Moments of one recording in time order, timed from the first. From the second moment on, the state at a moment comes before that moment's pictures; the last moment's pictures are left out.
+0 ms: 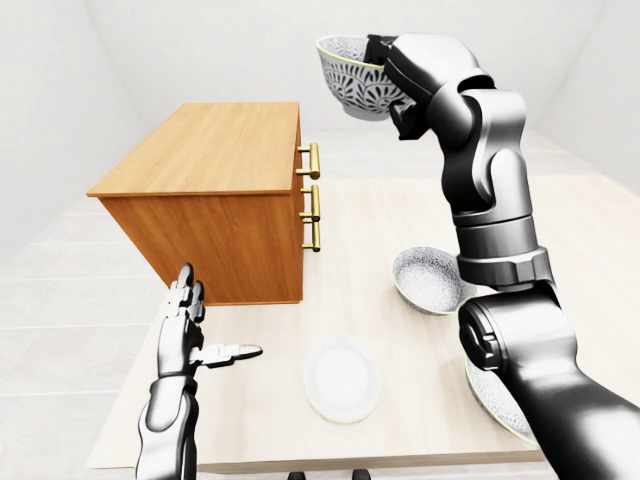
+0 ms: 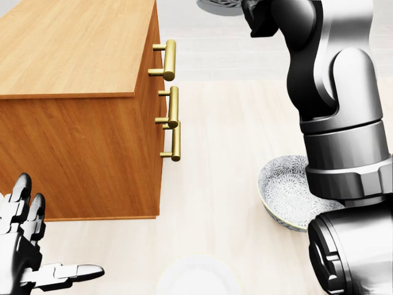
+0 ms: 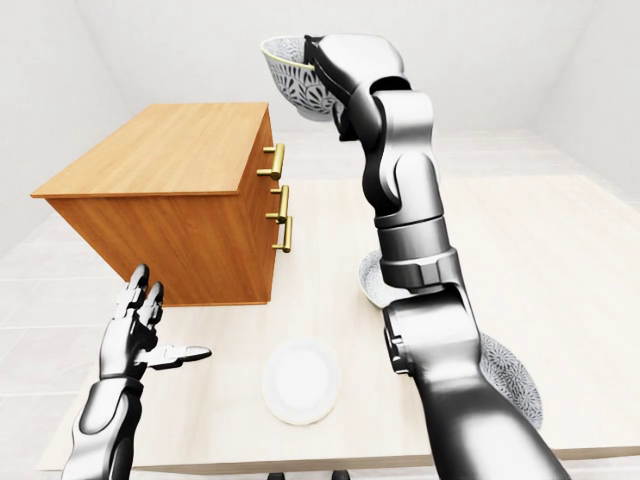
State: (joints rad) left arm 0.14 0.06 0.25 -0.08 -0.07 -0.09 -0.15; right arm -1.23 -0.24 -0.02 0.37 -1.21 0.09 0.54
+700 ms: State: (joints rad) left arm 0.13 0.06 0.23 0.00 -0.03 -0.09 -0.16; right arm -1.51 -0.14 0.01 0.76 -1.04 0.09 0.39
